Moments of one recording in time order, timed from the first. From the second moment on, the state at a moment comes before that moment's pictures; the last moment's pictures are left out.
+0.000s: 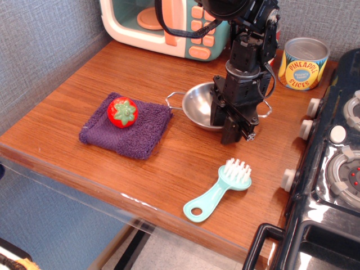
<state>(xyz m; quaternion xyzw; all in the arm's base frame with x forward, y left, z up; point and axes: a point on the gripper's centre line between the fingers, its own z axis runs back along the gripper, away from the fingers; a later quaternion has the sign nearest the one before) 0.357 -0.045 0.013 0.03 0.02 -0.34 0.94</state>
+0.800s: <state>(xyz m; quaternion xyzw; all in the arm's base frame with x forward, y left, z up) 0.397 0.028 0.120 0.02 -0.11 -0.26 0.96</state>
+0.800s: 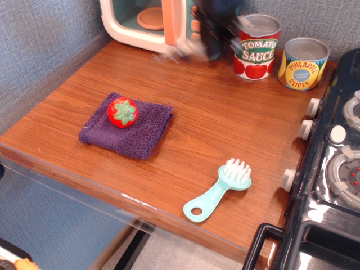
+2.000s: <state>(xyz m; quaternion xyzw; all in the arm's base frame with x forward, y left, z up) 0.377 0.155 0.039 0.04 0.06 -0.09 0.99</state>
